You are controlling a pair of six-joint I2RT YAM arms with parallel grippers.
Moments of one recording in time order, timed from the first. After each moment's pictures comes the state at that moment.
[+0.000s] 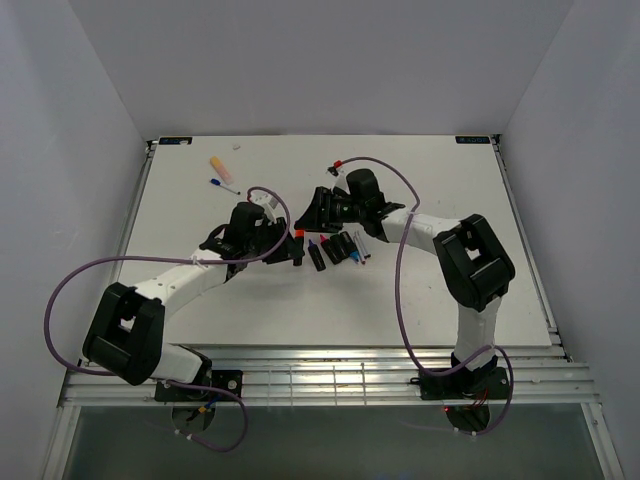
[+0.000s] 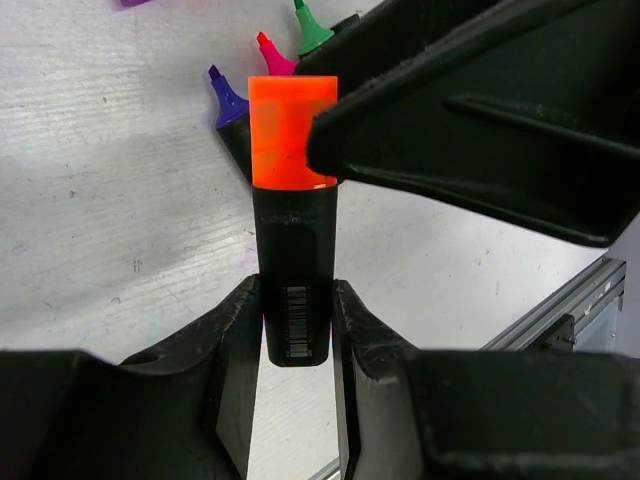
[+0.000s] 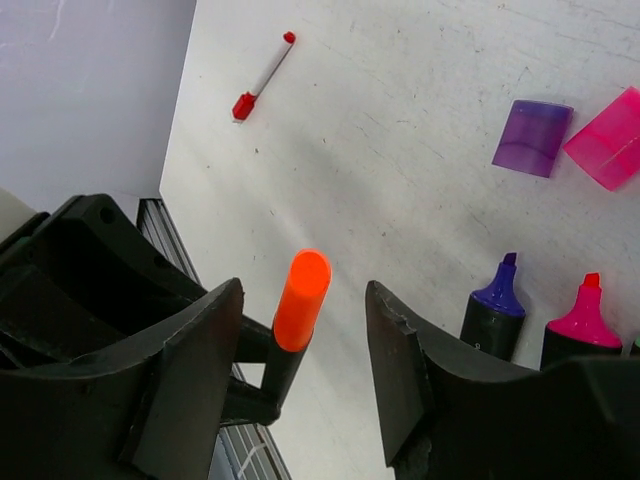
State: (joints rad) left arm -0.47 1.39 0.79 -0.07 0.28 -0.61; right arm 0.61 1.92 1.23 0.21 -0.61 0.71
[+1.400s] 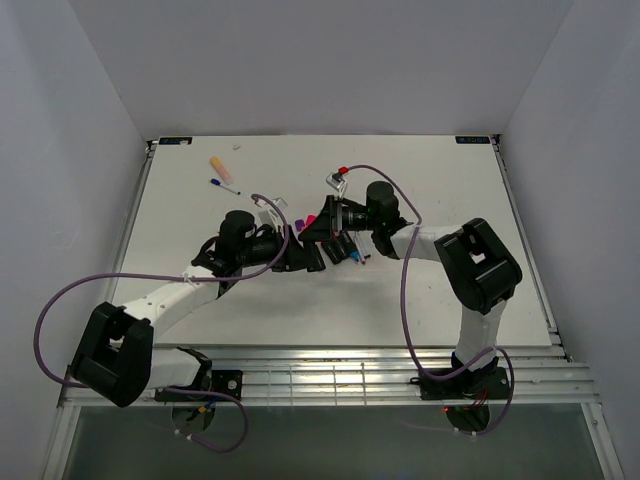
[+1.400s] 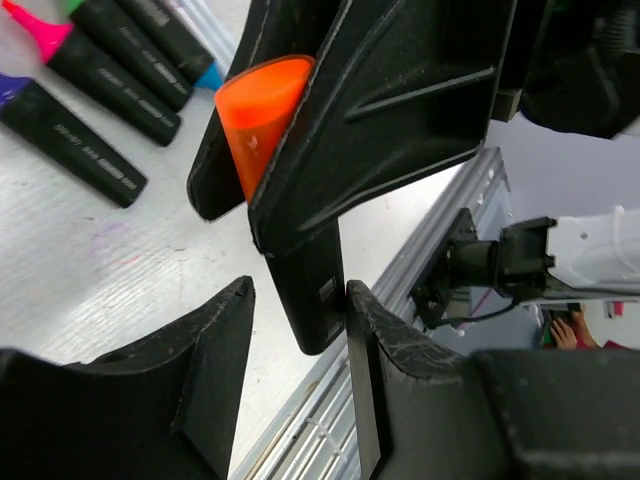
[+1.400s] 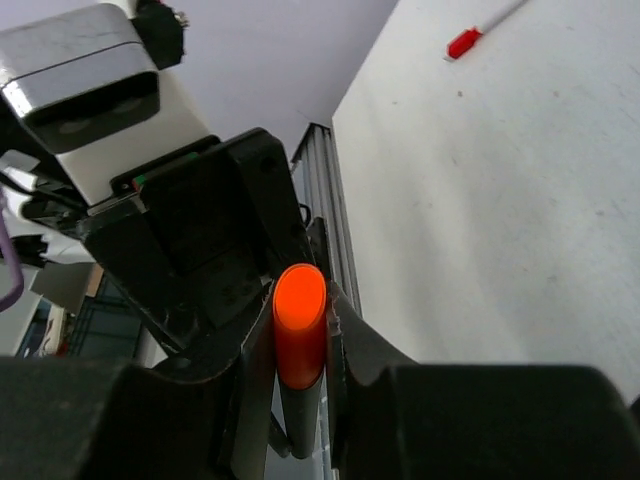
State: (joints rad) left arm -0.48 1.27 0.66 0.12 0.59 -0.60; right arm 0.58 1.89 1.02 0.76 -0.98 0.99
